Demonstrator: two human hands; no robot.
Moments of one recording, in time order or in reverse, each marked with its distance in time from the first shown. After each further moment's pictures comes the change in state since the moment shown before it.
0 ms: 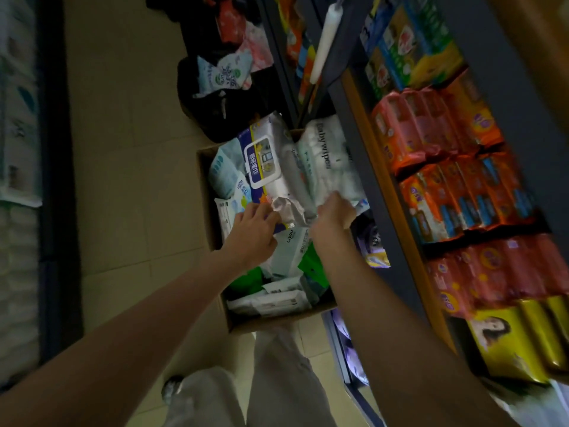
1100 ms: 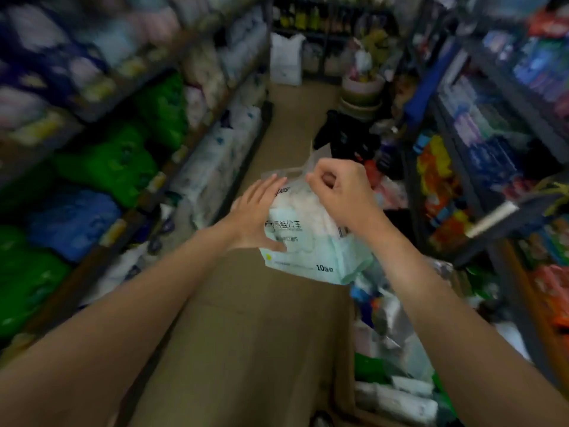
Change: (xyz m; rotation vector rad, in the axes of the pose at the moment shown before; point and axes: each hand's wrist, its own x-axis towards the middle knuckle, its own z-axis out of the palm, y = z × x) left_hand -0.268 -0.270 -0.154 -0.190 0.463 -0.250; right_hand -0.405 -0.079 0.133 -0.388 -0.852 -1.660
